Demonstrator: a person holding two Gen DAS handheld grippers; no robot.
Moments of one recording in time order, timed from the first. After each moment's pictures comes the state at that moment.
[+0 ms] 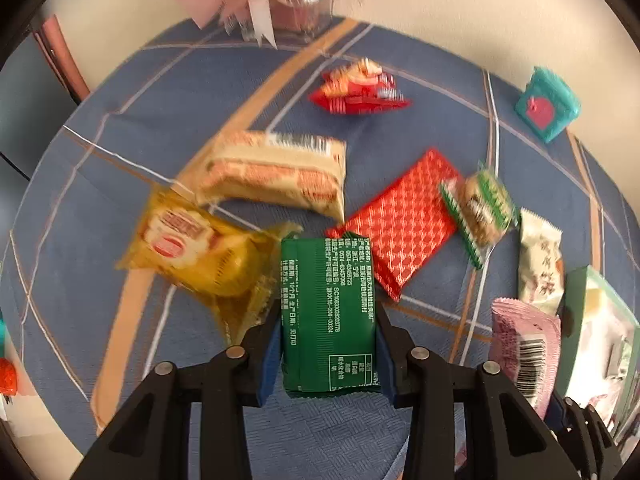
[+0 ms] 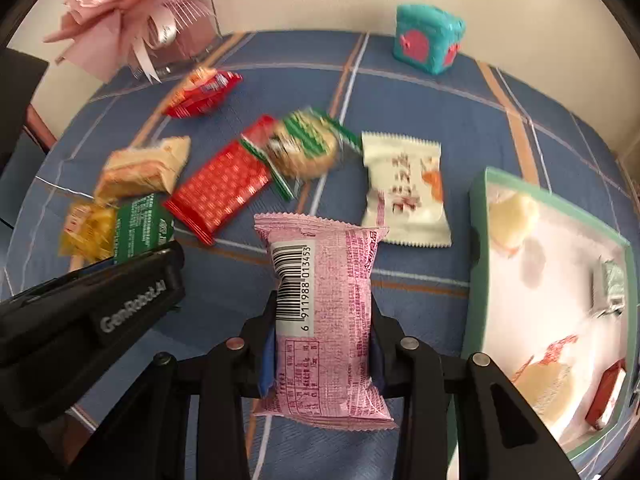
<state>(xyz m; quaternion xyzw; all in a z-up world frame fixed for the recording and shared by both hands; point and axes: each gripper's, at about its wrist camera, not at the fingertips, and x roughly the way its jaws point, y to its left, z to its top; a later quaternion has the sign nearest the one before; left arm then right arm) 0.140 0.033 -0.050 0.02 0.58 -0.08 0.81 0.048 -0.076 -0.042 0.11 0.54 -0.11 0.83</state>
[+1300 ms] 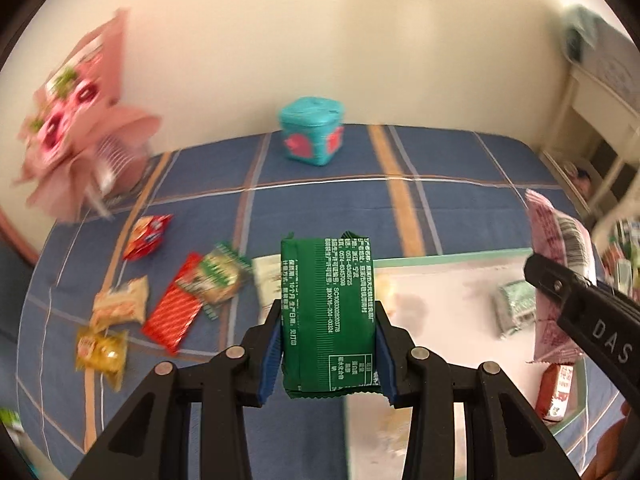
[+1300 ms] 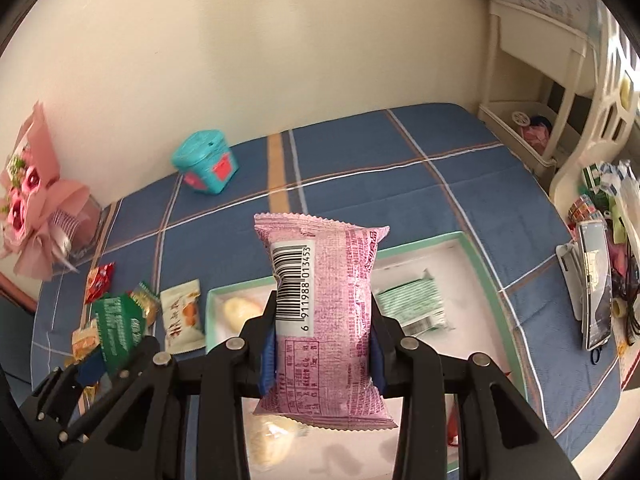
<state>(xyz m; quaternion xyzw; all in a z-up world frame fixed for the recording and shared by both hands) 0.031 -0.154 0.039 0.16 0.44 -0.27 0.84 -0.054 -0.292 0.042 0.25 0.42 -0.28 0.83</state>
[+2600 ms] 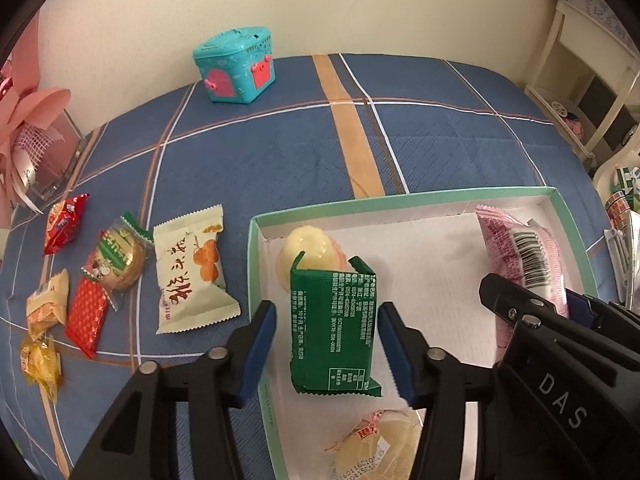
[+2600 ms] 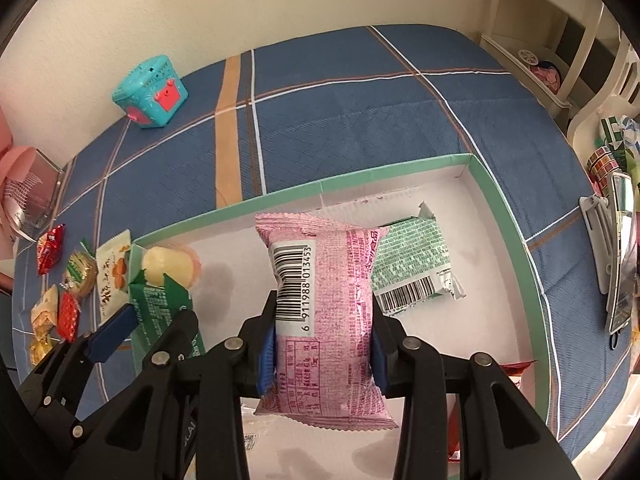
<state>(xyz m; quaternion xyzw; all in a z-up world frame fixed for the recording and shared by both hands) 0.035 -0.205 -0.036 0.19 0.51 -0.31 0.78 -0.045 -0.317 -0.038 0.27 0.51 -0.27 0.77</state>
